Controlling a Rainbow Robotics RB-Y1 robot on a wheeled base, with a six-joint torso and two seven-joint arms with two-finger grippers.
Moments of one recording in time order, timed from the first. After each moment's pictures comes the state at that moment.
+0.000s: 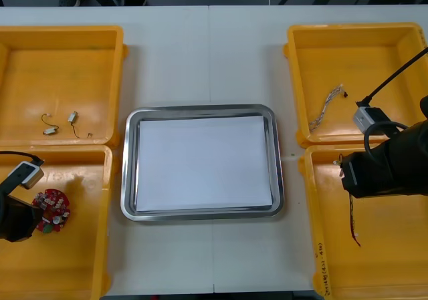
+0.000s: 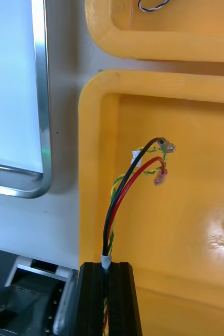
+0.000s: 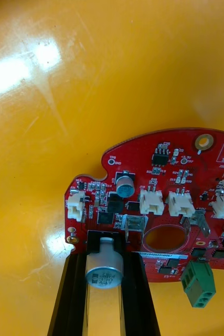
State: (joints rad) right arm -0.25 -0.71 0.00 -2.35 -1.01 1.92 0.97; left arm 0.11 0.46 0.34 -2.00 0.57 1.62 -2.07
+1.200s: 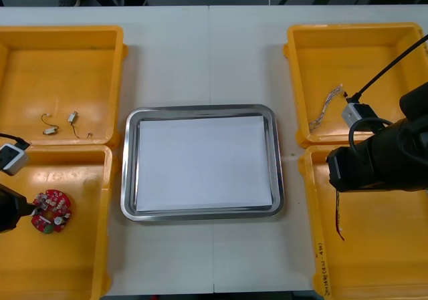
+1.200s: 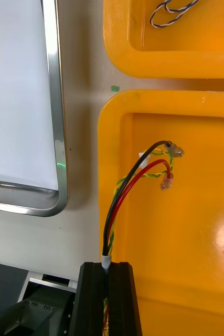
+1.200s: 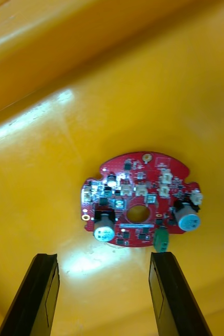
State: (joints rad) right arm -0.29 -0.67 0.05 -2.34 -0.94 1.92 0.92; left arm 0.11 0.48 0.43 -2.22 0.67 1.74 -2.07
